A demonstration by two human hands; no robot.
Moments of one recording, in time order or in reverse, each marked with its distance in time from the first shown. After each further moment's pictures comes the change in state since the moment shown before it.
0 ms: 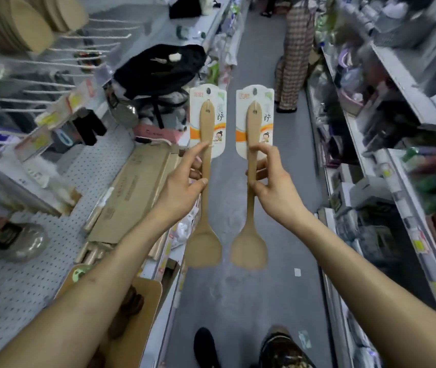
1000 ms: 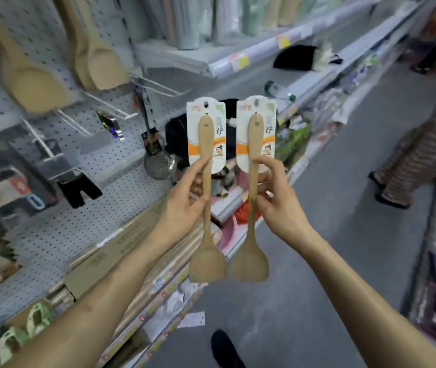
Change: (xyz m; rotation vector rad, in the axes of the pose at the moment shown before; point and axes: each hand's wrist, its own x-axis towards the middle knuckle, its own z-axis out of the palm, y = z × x) left_hand 0.356 -0.059 0.033 0.139 0.503 -0.128; right_hand 0.485 0.103 -0.029 0.212 -0.455 -0.325
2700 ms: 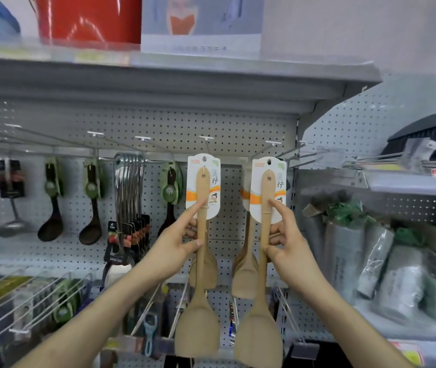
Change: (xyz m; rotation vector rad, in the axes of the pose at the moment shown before) left_hand 0.124 0.192 -0.257 0.447 0.684 -0.052; right_hand 0.327 -0.276 0.045 0.380 -0.429 -0.688
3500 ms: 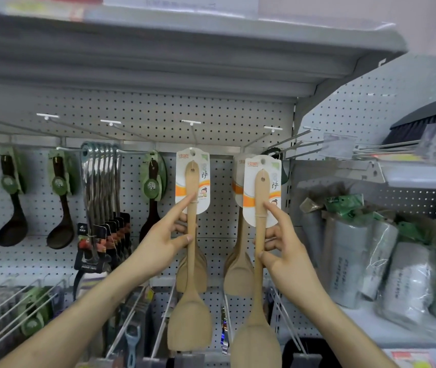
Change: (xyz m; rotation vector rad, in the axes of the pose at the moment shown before) left_hand 0.048 -0.047 0.006 0.031 -0.005 0.025; right_hand 0.017 0.045 0.011 -0.008 0.006 -0.012
